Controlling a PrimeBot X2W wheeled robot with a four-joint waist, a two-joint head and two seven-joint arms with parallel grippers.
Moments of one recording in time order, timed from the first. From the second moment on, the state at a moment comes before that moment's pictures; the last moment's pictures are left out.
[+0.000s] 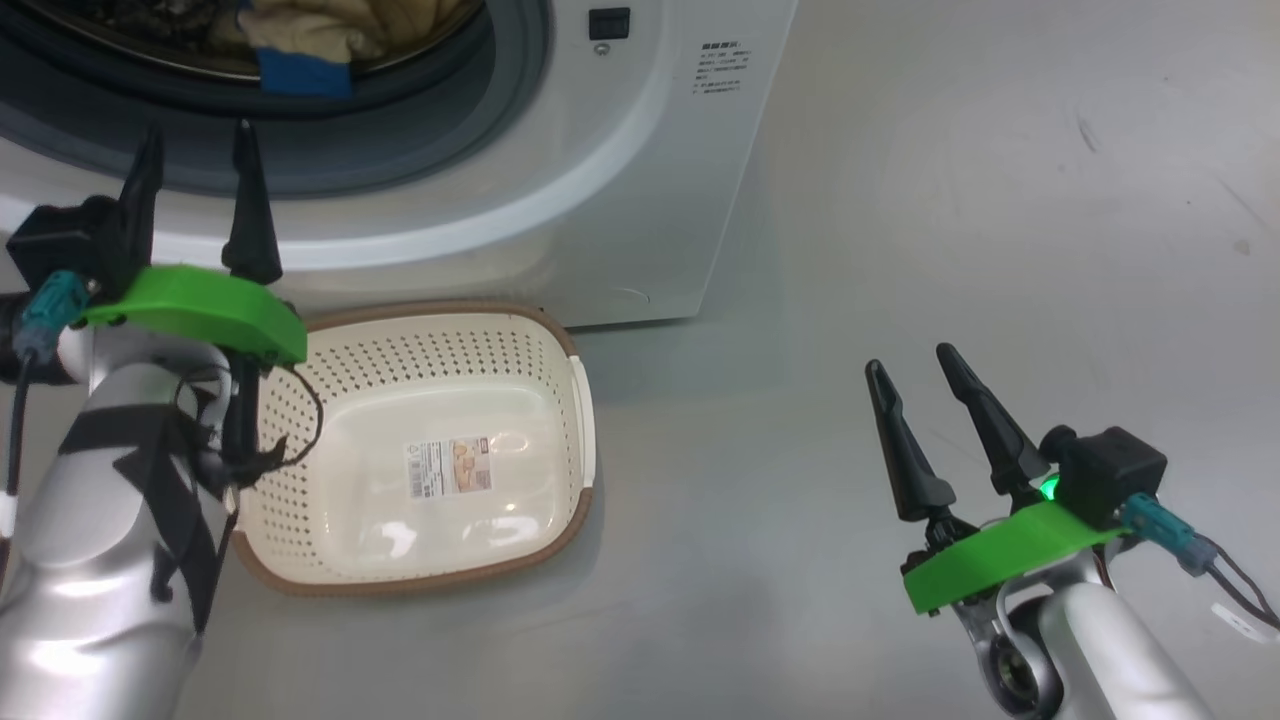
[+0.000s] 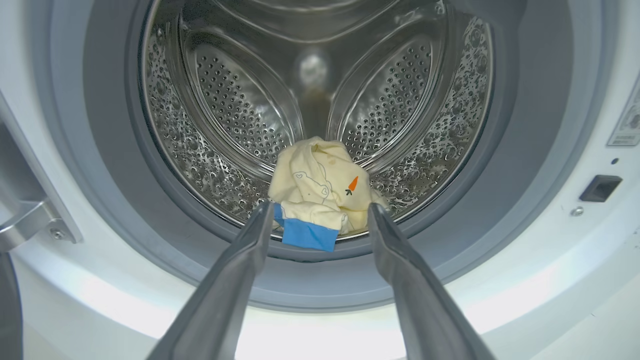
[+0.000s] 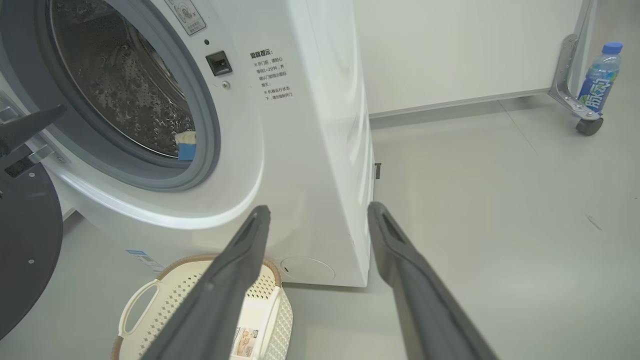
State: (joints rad) left arm -0.78 0.25 -0.30 0.63 -0.47 0.00 -0.25; right arm -0.15 -0.08 0.26 0.13 0.34 0.13 -0.26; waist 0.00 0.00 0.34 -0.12
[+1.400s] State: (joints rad) left arm 0.05 0.39 -0.20 -0.05 -0.46 0.24 -0.24; right arm -0.02 -0.11 0.27 0.15 0.34 0.13 -0.26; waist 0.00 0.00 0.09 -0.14
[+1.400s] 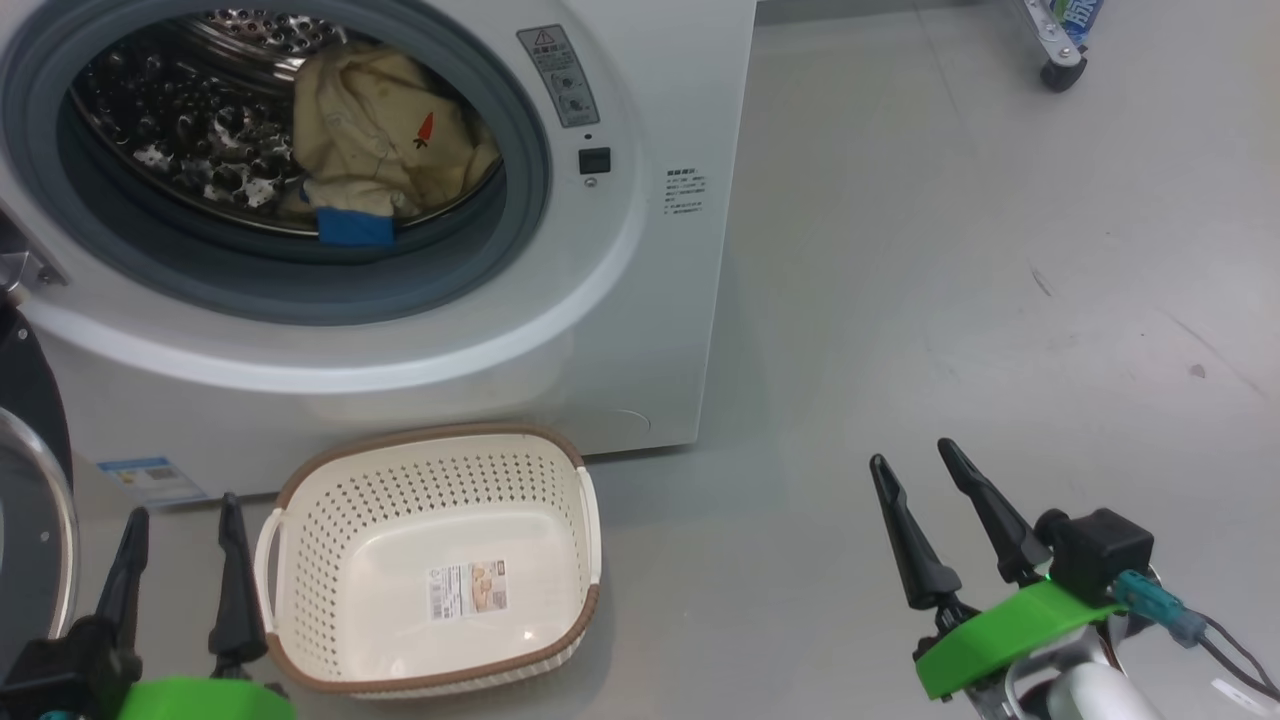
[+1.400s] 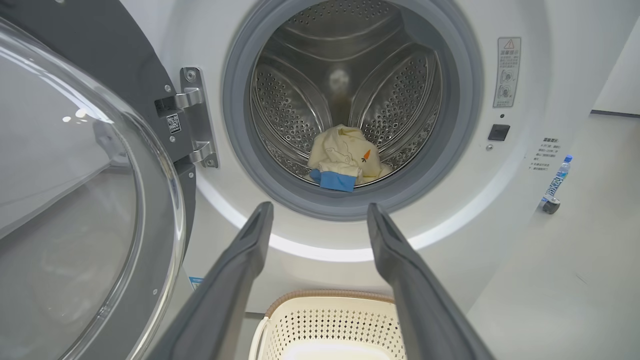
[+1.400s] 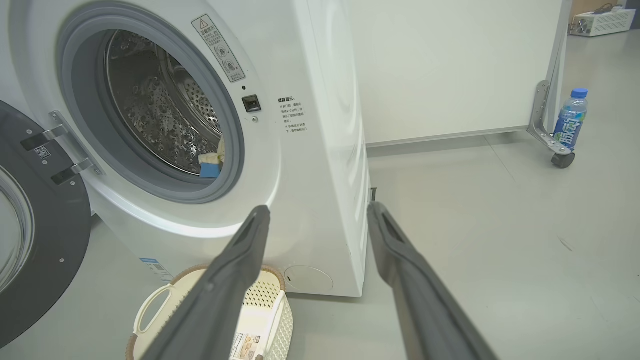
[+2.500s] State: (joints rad) left arm 0.17 0.39 -0.20 -0.09 -0.45 0.25 -0.24; right arm 0.00 -0.12 0.28 0.15 0.33 0.13 -0.26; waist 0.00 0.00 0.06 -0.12
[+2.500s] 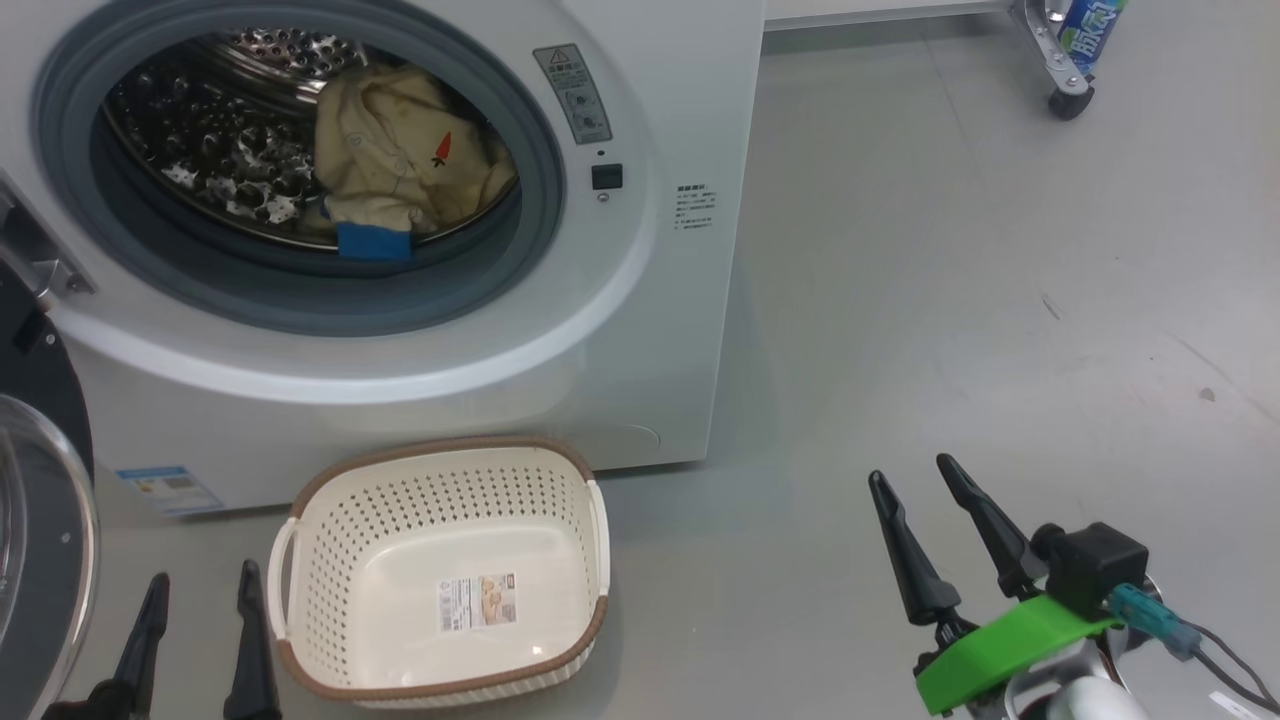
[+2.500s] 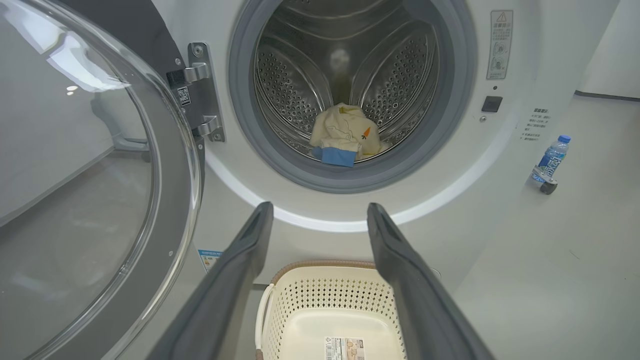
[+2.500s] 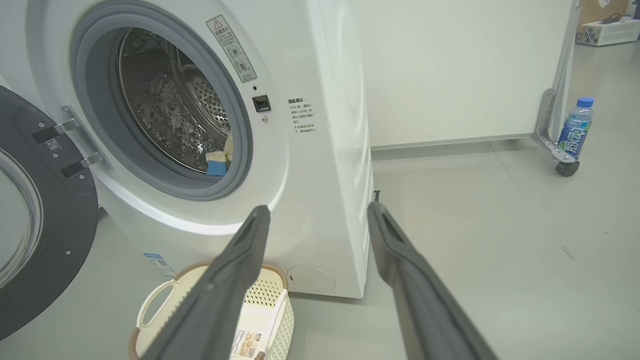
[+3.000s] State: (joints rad) left arm 0.17 0.39 -0.20 -0.08 -0.45 0.25 -0.24; right arm 0.00 -0.12 0.27 0.14 0.32 0.13 -0.26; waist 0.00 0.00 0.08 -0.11
